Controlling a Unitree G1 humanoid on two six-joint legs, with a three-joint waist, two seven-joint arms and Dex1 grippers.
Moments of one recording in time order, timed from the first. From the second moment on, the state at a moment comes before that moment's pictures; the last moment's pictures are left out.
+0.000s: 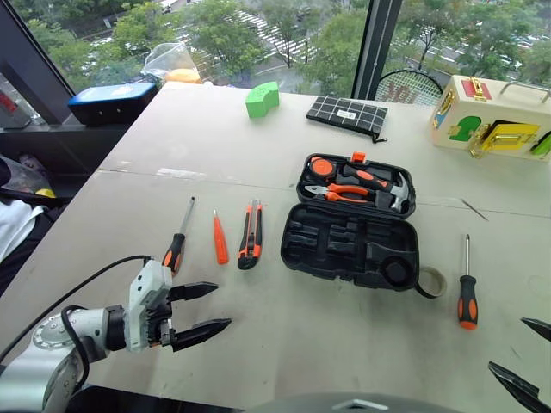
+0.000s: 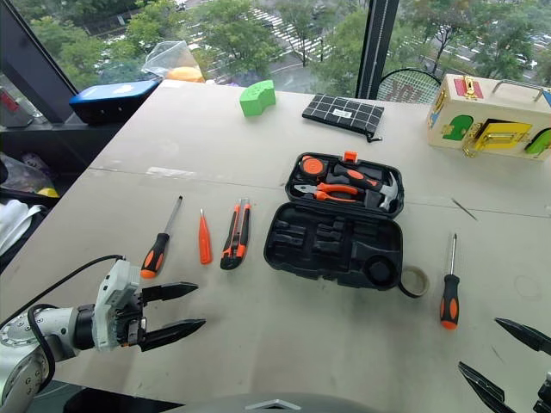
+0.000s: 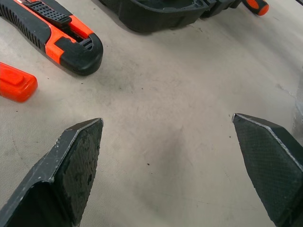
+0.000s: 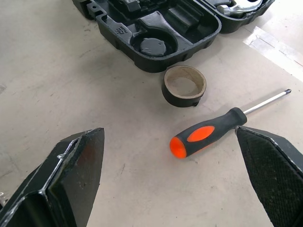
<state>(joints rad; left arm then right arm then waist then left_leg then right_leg) 0.40 0.84 0.30 -0.32 -0.62 0.41 -1.20 0.96 -0.45 -0.81 -0.57 0.51 0.00 1.20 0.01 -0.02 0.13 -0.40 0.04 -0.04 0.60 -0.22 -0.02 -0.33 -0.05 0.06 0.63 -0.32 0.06</state>
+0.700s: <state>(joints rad) 0.08 0.60 0.42 -0.49 -0.63 1.05 -0.12 0.50 -0.74 -0.52 -0.81 0.75 0.26 0.98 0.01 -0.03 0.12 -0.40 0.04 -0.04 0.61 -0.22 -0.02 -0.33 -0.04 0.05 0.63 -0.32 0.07</state>
